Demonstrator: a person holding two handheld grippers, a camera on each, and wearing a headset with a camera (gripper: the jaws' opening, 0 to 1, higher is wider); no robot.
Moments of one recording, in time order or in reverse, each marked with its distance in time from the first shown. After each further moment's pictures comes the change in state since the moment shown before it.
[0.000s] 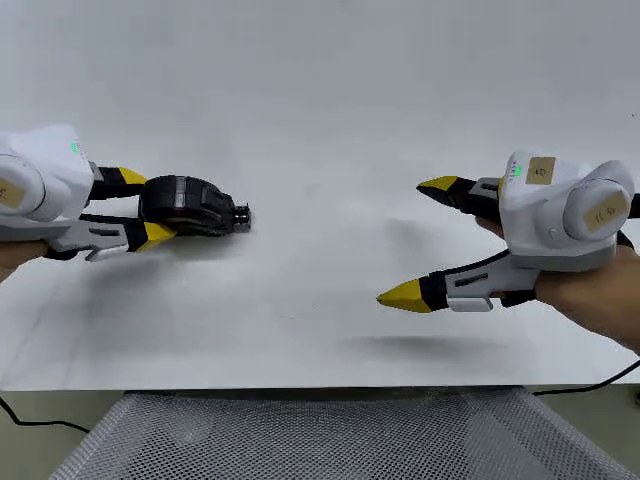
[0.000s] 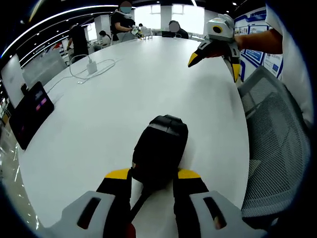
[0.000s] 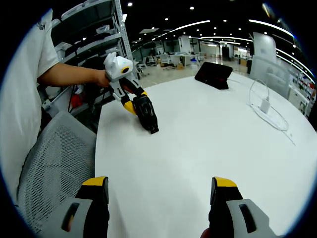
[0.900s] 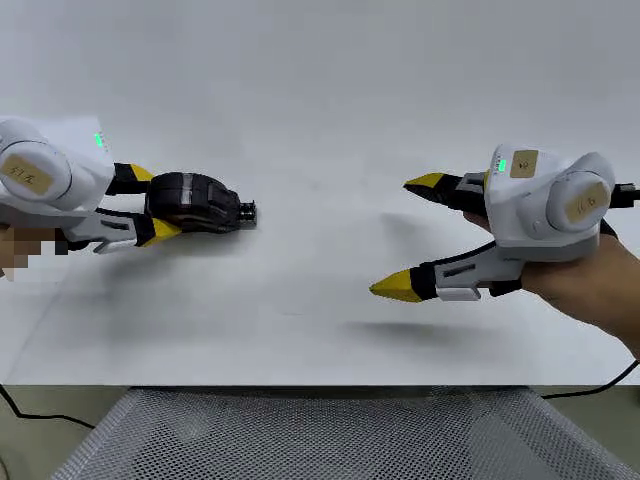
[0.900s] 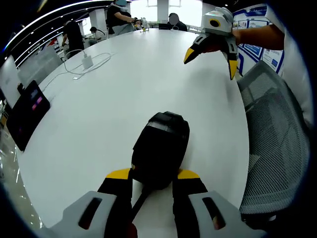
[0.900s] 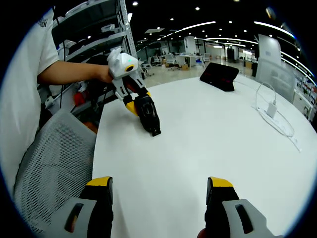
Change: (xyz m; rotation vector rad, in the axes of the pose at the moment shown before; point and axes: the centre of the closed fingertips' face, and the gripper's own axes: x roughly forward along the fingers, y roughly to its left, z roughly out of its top) left arm 0.002 -0.002 -0.003 0.012 0.073 -0.018; right arm 0.015 -0.002 0.006 -0.034 -0.005 0.033
